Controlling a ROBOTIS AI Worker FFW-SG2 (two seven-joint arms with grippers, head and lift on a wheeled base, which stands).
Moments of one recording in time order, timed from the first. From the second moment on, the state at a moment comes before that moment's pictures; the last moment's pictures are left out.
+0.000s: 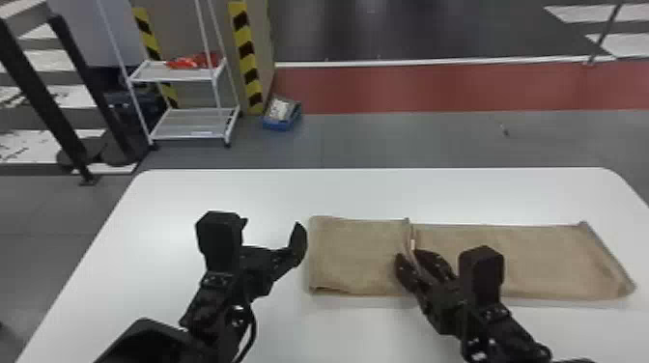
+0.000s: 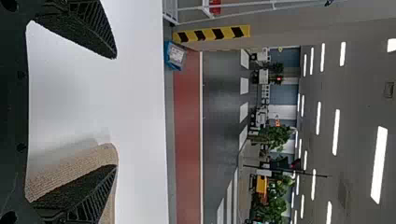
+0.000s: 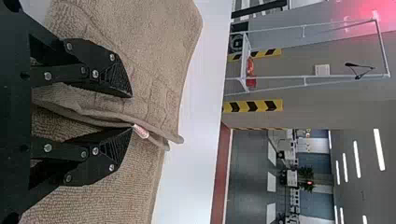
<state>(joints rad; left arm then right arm) 0.21 0.21 -0.20 -1.94 0.21 0.37 0.17 0.18 0.00 0.13 -1.67 0.08 0.27 0.27</state>
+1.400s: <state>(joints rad) 0.22 0.19 -0.22 -1.95 0.21 0.39 0.17 0.26 -0.01 -0.26 -1.90 -0.17 0.44 0.35</state>
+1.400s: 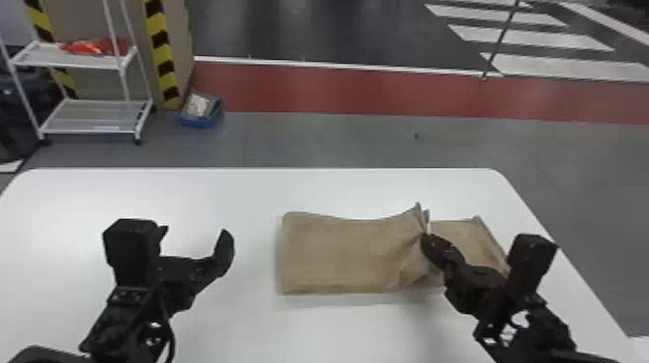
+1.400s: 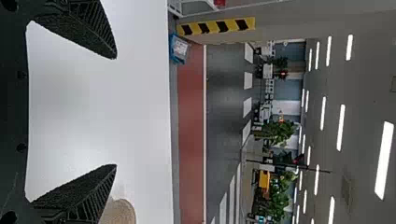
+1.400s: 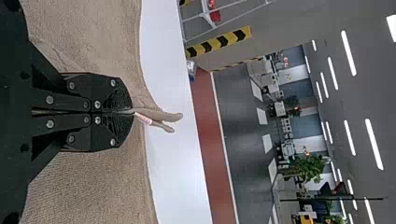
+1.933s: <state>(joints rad) 0.22 0.20 -0.21 -1.96 0.20 0.39 0.17 0.21 -0.07 -0.43 -1.94 -0.27 0.58 0.37</state>
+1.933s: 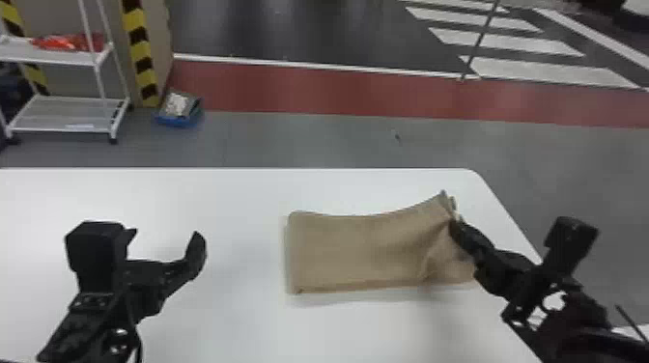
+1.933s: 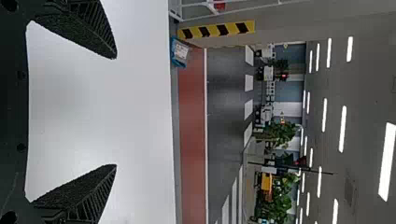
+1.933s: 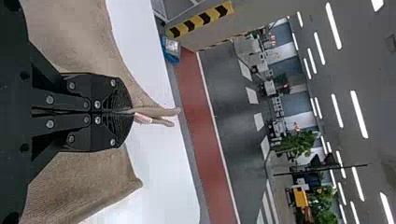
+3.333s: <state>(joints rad) 0.21 0.19 -0.22 -1.94 0.20 0.40 0.17 0.14 -0.08 -0.54 -1.79 -0.21 0.52 0.35</state>
